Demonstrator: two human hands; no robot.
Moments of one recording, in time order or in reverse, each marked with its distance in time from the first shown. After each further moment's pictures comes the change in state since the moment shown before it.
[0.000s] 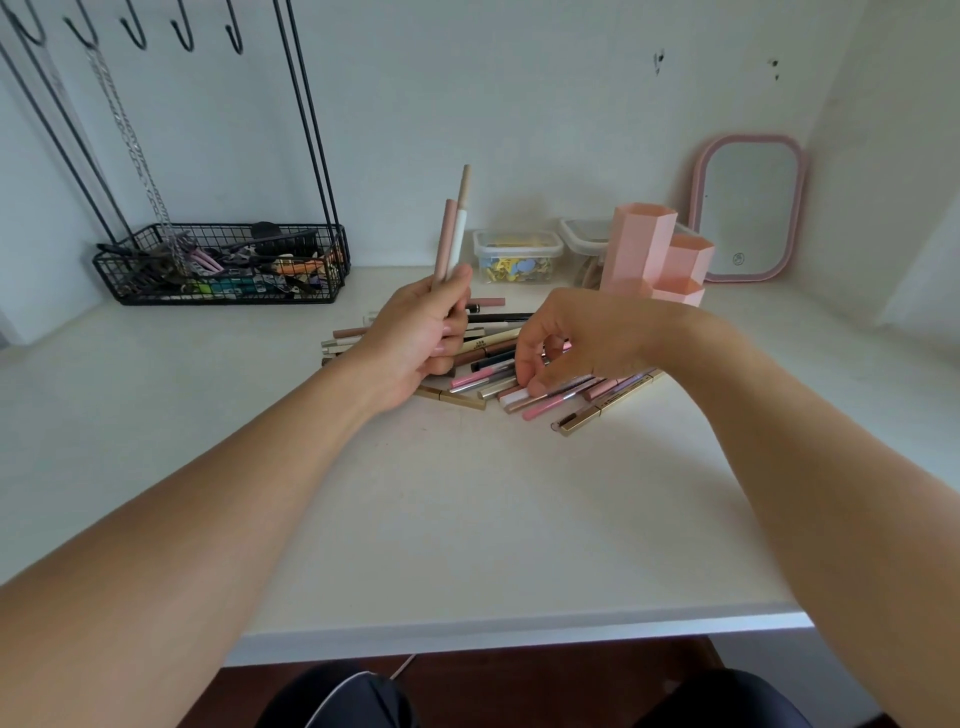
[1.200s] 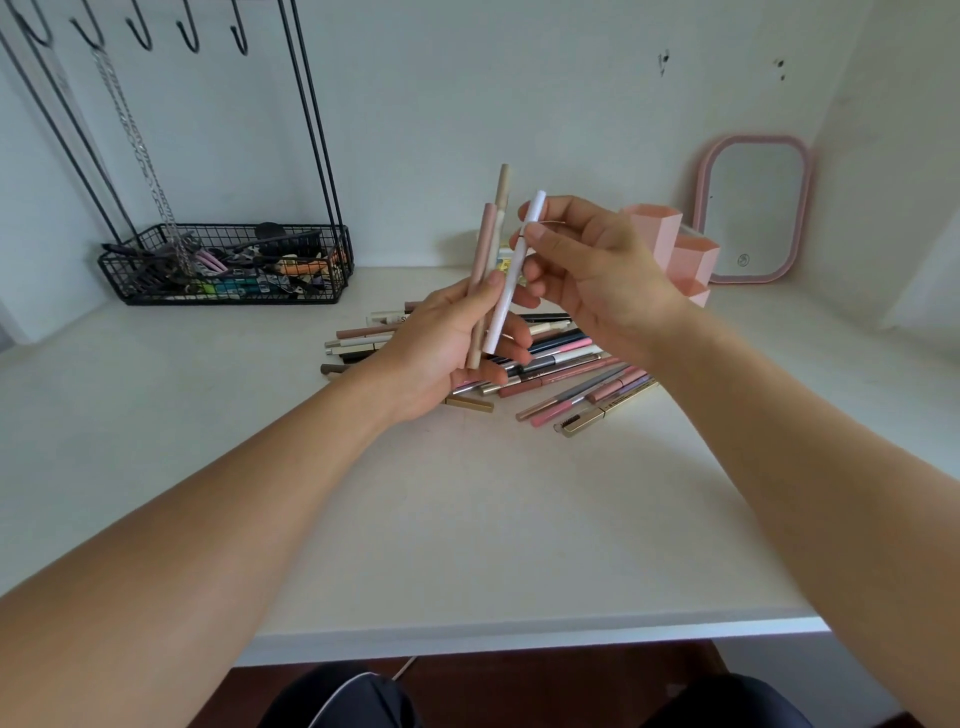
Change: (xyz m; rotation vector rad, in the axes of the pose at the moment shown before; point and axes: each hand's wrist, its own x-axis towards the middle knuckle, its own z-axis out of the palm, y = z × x) left_hand -0.018 0.005 0.019 0.003 -0.160 0.062; right_hand 0.013 -0.015 0.000 1.206 0.652 -0.211
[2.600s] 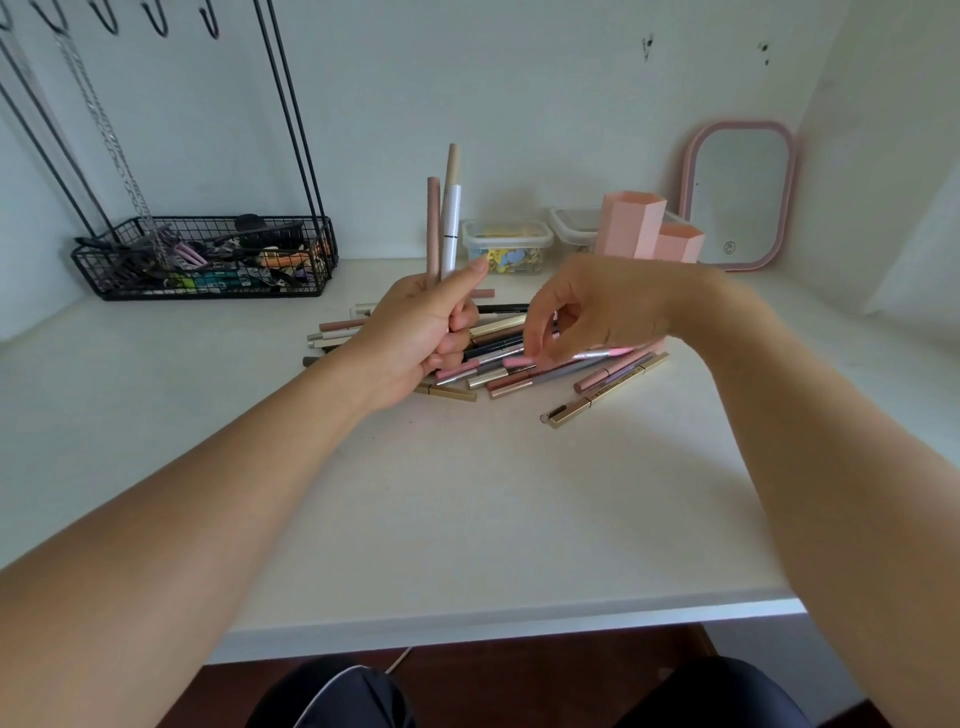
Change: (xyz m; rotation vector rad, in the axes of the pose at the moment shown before) left_hand 0.007 -0.002 -0.005 0.079 0.122 -0.028; right_hand -0.008 -0.025 -0.030 -1.248 -0.627 0.214
